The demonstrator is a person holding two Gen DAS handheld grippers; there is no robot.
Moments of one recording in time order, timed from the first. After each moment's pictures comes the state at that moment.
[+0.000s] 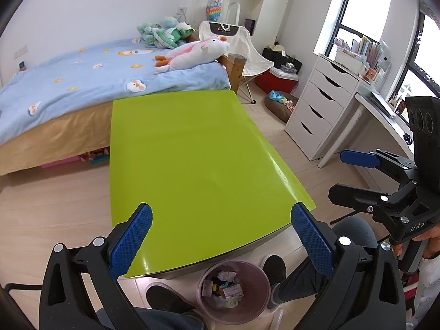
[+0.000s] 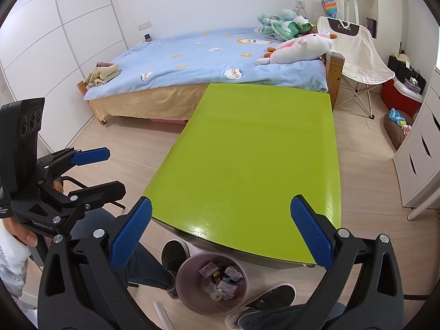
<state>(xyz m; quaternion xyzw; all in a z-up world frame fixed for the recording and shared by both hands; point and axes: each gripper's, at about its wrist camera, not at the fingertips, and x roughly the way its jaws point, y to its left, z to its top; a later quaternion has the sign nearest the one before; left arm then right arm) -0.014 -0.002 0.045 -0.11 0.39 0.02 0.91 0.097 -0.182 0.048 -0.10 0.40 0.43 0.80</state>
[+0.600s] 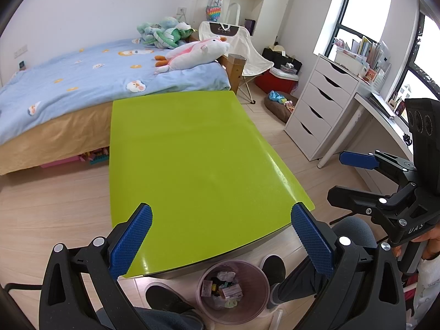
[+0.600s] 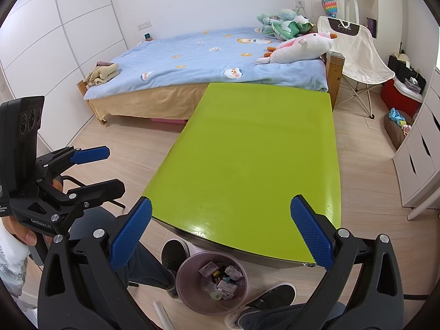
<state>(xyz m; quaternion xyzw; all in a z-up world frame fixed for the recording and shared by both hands) -0.014 -0.004 0.045 -0.11 0.39 0.02 0.91 0.096 -0.184 0.048 -0.10 0.41 0.43 0.80</state>
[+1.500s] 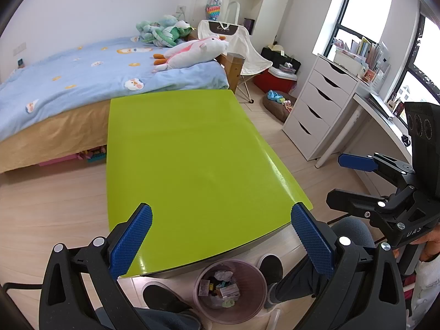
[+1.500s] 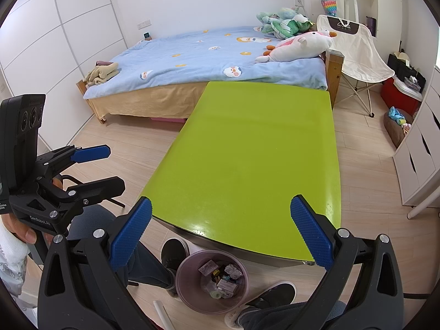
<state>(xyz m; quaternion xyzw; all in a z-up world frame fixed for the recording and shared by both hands) -0.016 -0.015 0.046 -0.12 0.39 0.02 0.91 0.094 -0.184 0.048 -0.10 0.41 0.43 0.80</state>
